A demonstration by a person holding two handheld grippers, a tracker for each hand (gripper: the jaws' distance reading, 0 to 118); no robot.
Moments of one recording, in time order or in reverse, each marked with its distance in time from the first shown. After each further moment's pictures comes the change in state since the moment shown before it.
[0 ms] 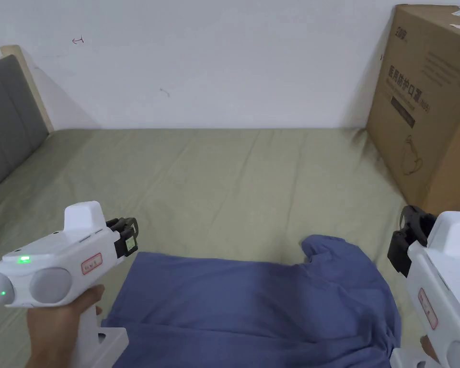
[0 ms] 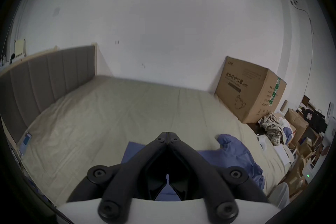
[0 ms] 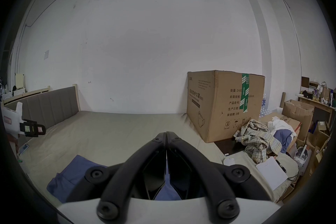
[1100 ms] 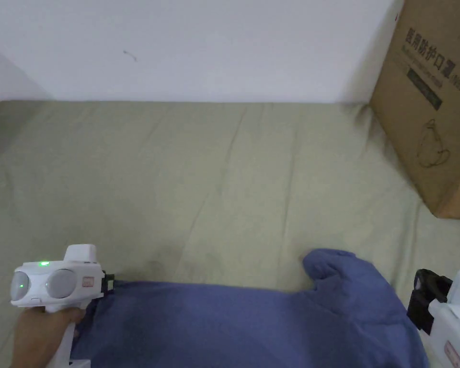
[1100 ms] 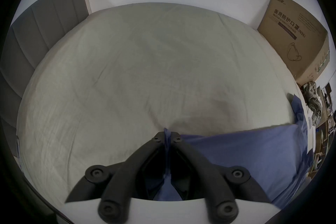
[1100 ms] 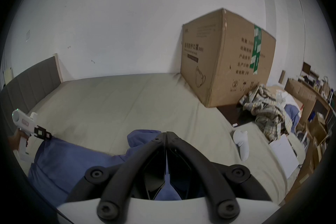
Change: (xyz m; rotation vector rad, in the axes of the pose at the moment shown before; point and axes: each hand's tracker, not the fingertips) left arm -0.070 -0.051 -0.260 -0.502 0.177 -0.046; right arm 0.028 -0.090 -0.169 -0.363 -0.066 -0.042
